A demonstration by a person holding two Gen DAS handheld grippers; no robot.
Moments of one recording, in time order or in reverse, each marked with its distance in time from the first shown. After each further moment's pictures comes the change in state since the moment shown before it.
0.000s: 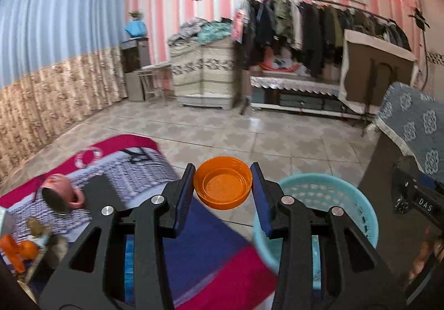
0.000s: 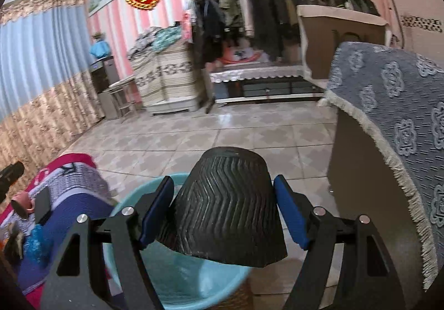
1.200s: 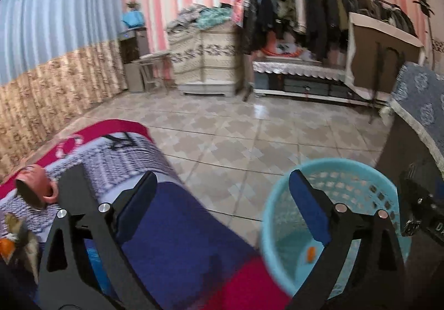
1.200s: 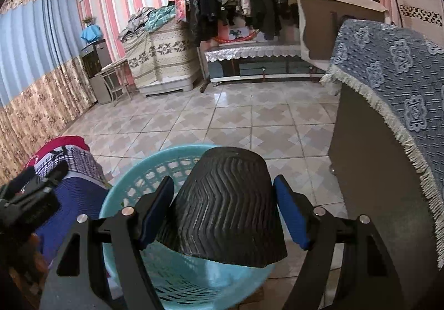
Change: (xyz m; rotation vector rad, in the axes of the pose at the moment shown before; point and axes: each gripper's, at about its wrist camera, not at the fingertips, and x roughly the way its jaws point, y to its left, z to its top) left arm 0.073 0.004 -0.016 0.012 0.045 0.061; right arm 0.037 0.045 -0.026 -0.016 0.115 -0.005
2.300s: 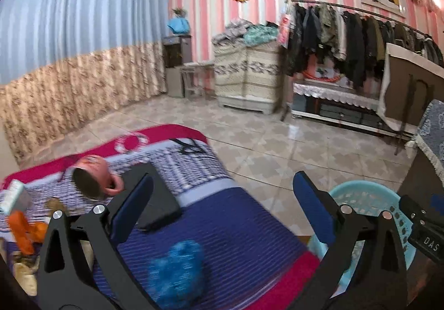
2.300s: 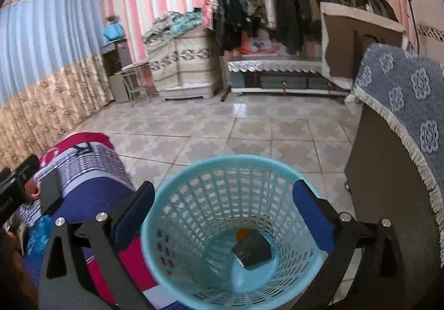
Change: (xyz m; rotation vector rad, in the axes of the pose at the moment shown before) left arm -0.067 0.080 -0.005 -0.134 -0.077 0.168; right arm -0.035 0.059 0.001 -0.101 -0.077 0.079
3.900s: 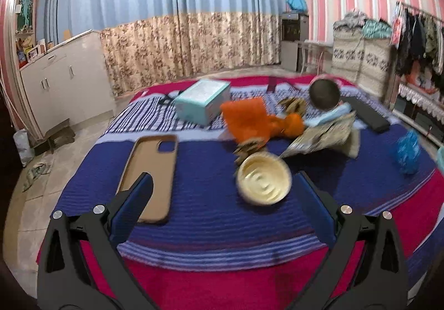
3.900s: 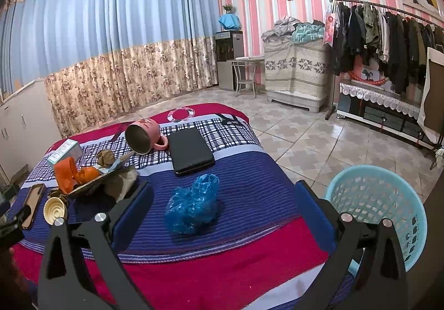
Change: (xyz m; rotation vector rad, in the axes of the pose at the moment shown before) left arm -0.150 0.280 -0.156 -0.221 0.176 0.484; right arm -0.066 0.167 -0.061 -0.299 0.002 0.456
